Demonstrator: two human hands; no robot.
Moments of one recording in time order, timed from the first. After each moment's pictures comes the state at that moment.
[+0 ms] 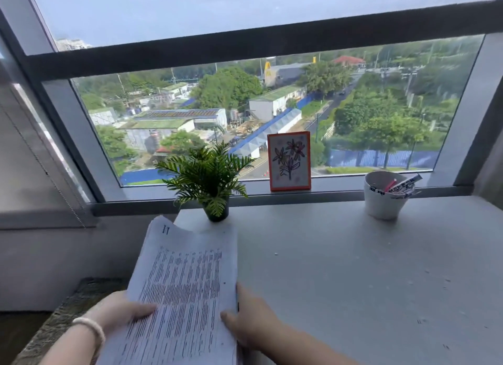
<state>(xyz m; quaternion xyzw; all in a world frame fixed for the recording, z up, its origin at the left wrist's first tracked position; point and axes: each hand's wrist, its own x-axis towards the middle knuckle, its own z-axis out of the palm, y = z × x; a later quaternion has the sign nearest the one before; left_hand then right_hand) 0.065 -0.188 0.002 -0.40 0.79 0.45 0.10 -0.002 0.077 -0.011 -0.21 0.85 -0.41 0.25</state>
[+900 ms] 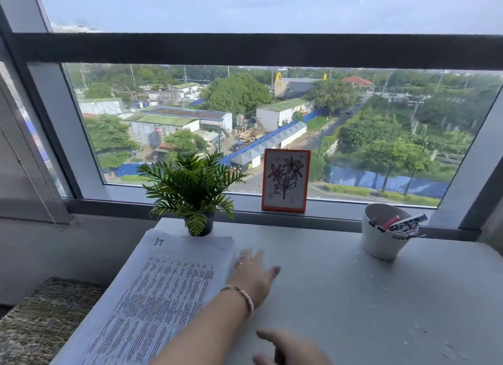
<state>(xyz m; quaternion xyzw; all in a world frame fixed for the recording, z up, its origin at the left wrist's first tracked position) -0.121 0.029 -0.024 -0.12 0.96 0.24 0.05 -0.054 0.185 -0.039 -0.36 0.90 -0.24 0.02</state>
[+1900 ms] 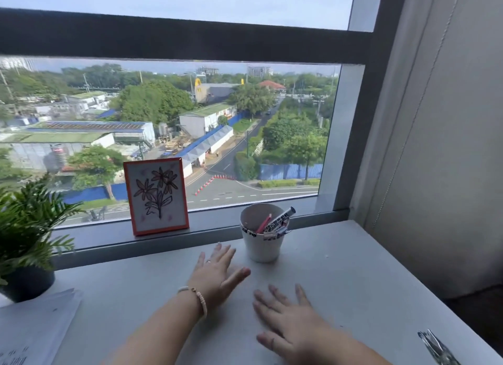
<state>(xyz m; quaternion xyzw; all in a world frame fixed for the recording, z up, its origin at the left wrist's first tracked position) -0.250 0.180 -0.029 0.11 0.98 0.18 0.03 -0.186 0.388 -0.030 -0.31 0.94 -0.09 0.13</state>
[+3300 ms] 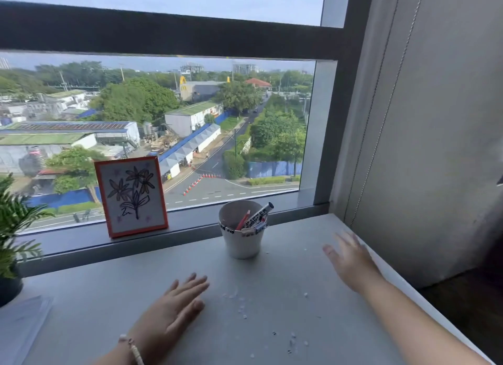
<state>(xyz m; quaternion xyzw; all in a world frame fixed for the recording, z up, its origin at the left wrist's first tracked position) -0.198 0.144 -0.045 0.23 0.92 0.31 0.01 -0.249 0.527 -0.016 0.08 0.97 -0.21 -0.04</state>
